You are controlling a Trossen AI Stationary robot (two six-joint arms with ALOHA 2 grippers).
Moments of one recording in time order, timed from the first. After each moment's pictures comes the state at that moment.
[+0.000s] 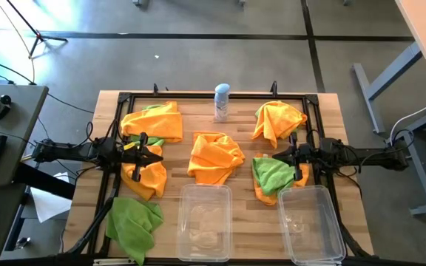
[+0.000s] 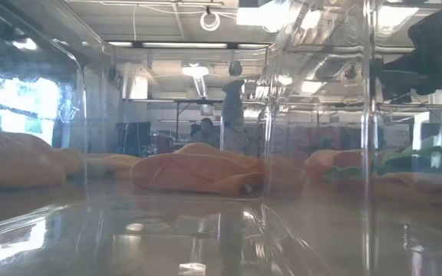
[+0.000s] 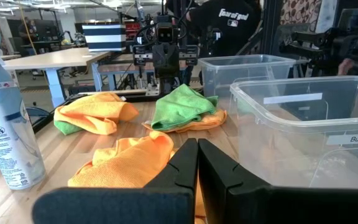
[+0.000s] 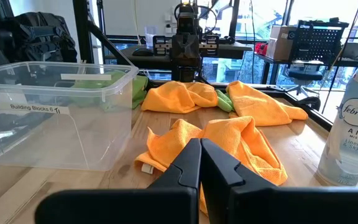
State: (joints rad) left arm -0.09 0.04 0.01 0.01 -0.04 0.06; right arm 0.01 0.07 0.01 0.01 -0.03 -0.05
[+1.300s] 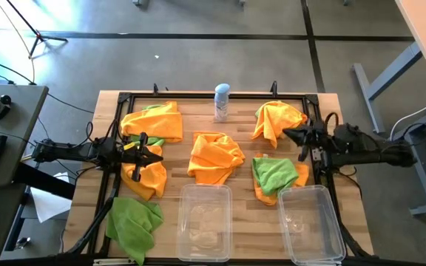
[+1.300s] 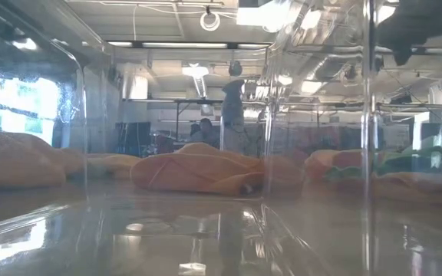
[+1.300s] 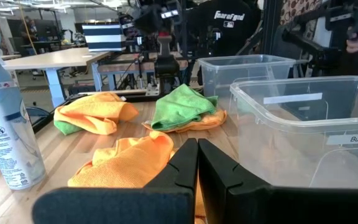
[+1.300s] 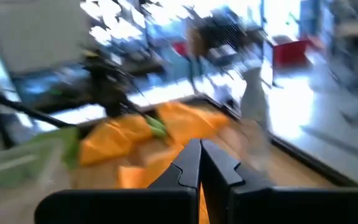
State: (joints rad) left arm -0.09 0.04 0.01 0.01 -0.04 0.06; right arm 0.01 0.28 0.45 -0.31 0.37 0.22
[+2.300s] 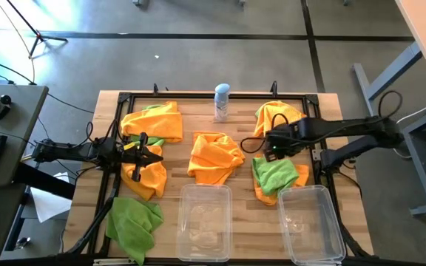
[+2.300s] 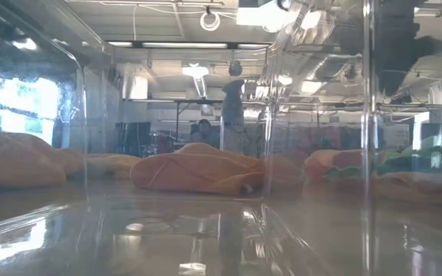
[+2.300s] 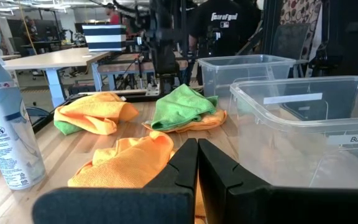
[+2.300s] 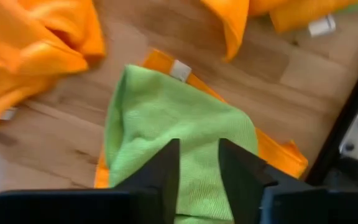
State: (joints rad) left arm -0.09 0.04 0.01 0.01 -0.04 0.06; right arm 0.02 1.29 1.13 -1.33 0.11 1.25
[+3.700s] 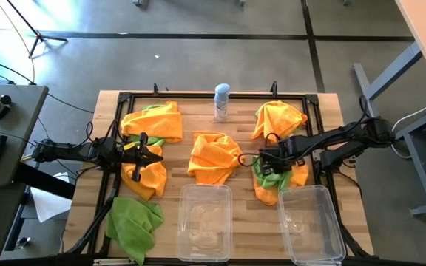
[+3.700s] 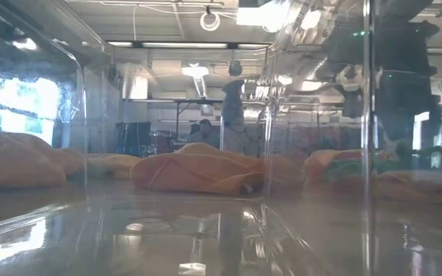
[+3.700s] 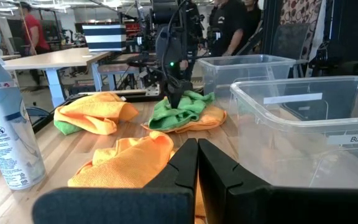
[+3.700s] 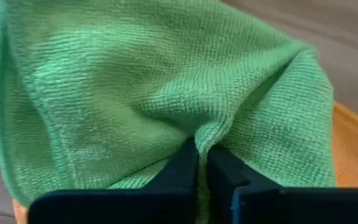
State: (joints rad) left arm -0.09 0.04 0.01 0.01 -0.04 0.06; right arm 0.04 1.39 0.73 -0.88 -0.06 1.31
